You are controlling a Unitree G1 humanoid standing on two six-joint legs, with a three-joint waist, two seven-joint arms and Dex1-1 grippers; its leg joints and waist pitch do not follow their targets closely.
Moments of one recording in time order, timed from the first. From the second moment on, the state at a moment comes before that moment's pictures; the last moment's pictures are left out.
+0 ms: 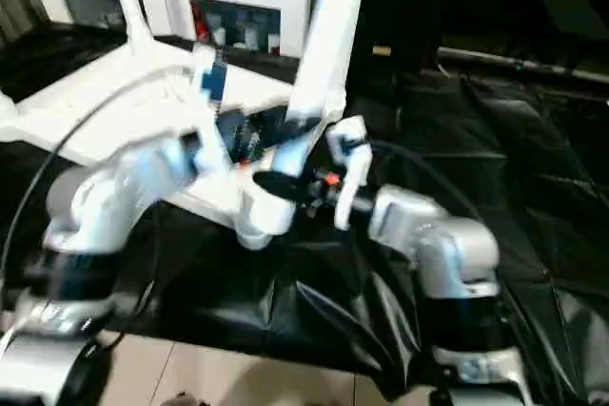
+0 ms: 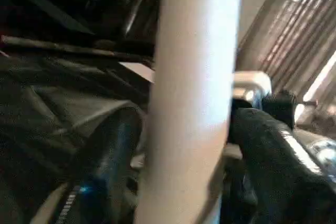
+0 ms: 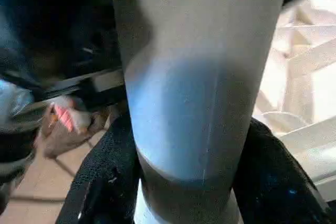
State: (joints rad) left arm -0.65 0.19 0.00 0.05 -0.67 0.81 -0.77; right arm -0.46 -0.27 -0.03 -0.06 0.66 0.92 0.79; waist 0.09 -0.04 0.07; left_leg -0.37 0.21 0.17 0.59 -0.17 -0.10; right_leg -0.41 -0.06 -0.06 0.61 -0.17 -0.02
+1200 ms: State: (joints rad) left arm -0.73 0.15 0.08 0.13 -0.67 0.76 -0.71; right arm -0.48 -0.34 0.10 -0.06 0.58 0.85 0.80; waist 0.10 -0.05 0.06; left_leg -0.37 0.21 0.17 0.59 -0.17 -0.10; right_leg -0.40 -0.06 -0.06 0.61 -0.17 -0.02
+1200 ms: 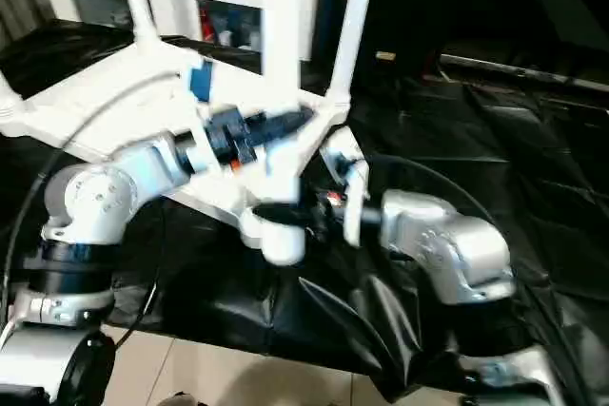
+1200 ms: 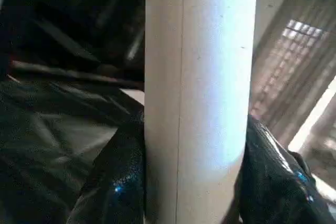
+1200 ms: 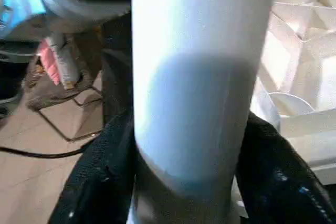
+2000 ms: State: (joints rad) left arm -0.72 0.18 0.01 0.11 -0.61 0.62 -0.77; right arm -0.52 -0.28 0.10 -0.02 0.54 0.89 0.65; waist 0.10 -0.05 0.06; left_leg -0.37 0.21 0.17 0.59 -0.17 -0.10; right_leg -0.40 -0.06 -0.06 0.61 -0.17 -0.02
